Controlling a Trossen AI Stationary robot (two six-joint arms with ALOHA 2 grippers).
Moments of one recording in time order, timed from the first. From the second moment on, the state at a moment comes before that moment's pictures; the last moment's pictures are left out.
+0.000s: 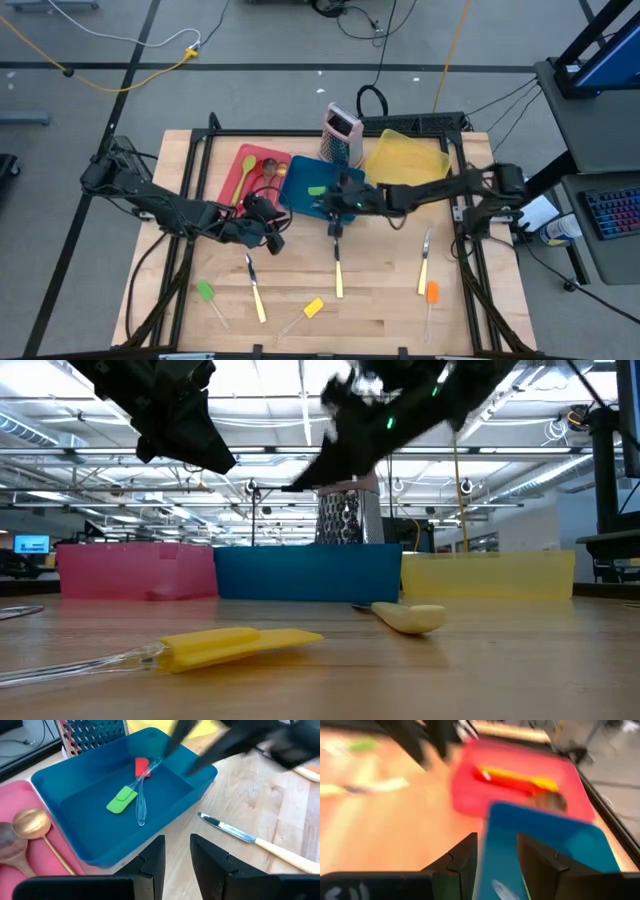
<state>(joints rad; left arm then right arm) -0.32 1.26 0.77 -0.27 -0.63 -0.67 -0.01 1.69 1.01 0.24 0.16 -0.11</state>
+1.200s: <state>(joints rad) -0.60 1.40 0.77 0.18 -0.55 -0.68 0.49 1.53 0.55 0.57 0.29 0.23</state>
